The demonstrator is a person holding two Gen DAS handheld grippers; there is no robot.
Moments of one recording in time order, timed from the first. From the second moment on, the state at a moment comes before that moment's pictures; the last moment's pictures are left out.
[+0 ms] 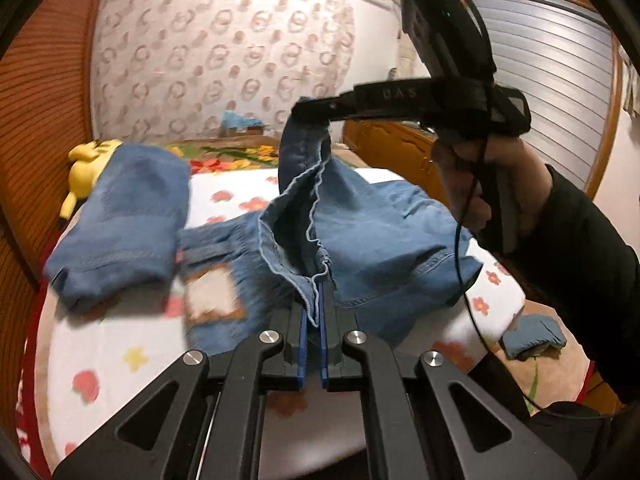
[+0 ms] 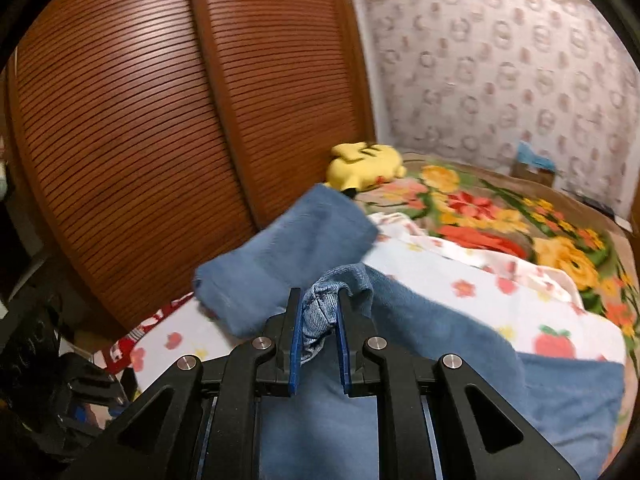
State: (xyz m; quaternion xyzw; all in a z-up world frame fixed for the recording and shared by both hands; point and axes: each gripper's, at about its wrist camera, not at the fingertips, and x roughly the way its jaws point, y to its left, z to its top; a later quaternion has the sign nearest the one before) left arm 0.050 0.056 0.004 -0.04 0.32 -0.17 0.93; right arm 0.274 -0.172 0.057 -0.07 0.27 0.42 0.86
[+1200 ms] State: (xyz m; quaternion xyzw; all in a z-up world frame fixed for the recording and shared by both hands) left arm 0.085 0.050 -0.014 -0.02 0.34 -0.12 0.93; right arm 0.177 -0.262 0.003 -0.08 0.28 0.29 0.91
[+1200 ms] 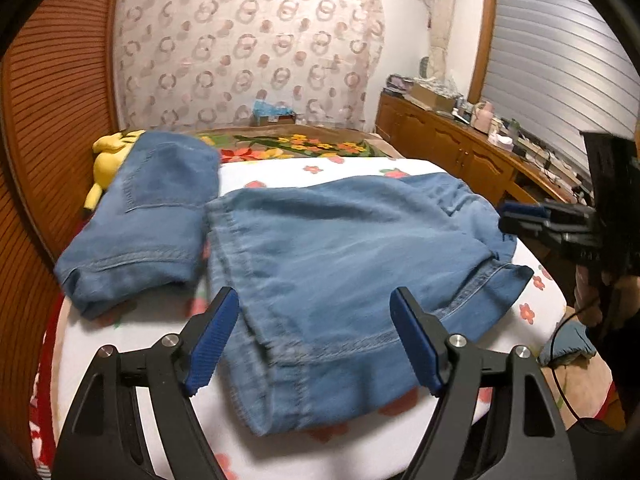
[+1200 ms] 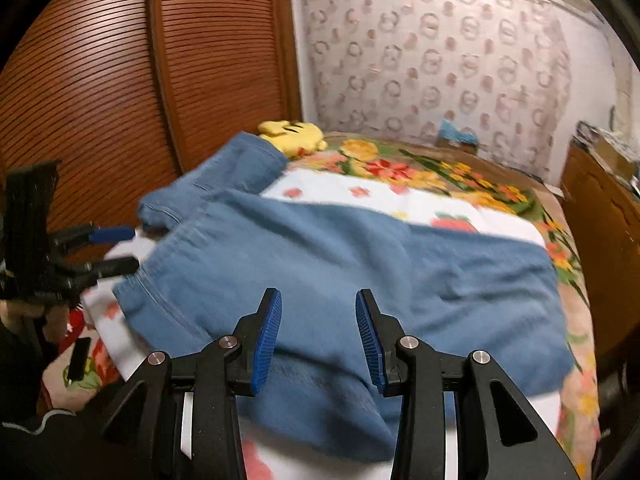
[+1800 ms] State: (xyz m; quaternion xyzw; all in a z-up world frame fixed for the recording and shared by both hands) left arm 0.110 -0.037 -0.014 0.03 0.35 -0.20 0.92; right arm 0.166 -0.292 0.001 -0.03 0.32 0.16 0.93
